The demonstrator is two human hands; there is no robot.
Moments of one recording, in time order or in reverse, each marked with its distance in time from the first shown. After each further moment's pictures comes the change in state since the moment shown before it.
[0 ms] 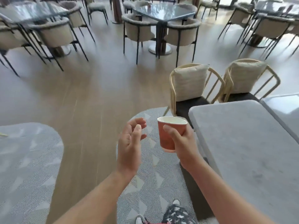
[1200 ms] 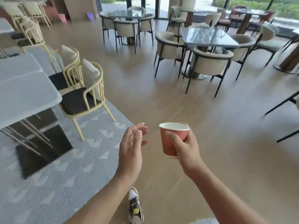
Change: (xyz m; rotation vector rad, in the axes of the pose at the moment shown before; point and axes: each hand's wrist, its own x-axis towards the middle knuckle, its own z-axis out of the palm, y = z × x) left_hand 0.504 0.033 -0.508 0.103 0.955 0.147; right_hand 0.414 0.004 0.743 -0.073 -0.966 -0.011
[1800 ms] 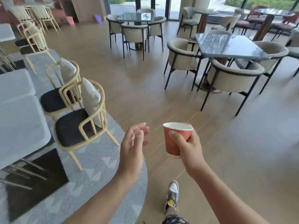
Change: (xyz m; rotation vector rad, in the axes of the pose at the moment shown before) left_hand 0.410 -0.030 0.018 -0.007 0.049 -0.025; right_hand 0.404 -0.007 0.118 0.033 -0.009 0.014
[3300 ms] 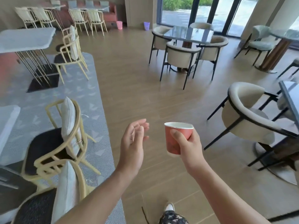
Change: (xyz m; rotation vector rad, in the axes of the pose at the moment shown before) left_hand 0.973 -0.052 0.012 0.004 0.349 0.138; right_hand 0.953 -0.022 0.372 -0.061 -0.325 0.010
